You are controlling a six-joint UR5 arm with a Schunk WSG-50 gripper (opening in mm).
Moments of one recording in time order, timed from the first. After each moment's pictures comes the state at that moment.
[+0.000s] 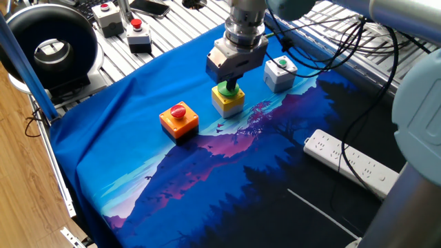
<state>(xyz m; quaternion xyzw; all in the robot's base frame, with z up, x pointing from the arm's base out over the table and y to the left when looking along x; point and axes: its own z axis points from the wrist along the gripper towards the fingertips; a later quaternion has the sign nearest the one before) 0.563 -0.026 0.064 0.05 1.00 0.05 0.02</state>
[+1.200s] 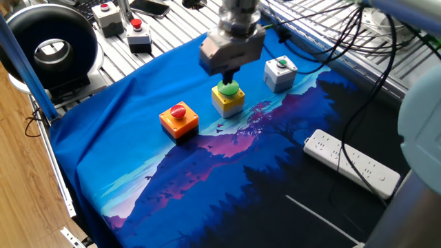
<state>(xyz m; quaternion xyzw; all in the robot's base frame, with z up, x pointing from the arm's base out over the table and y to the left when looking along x) 0.554 0.013 0.101 0.10 0.99 0.04 -0.01</state>
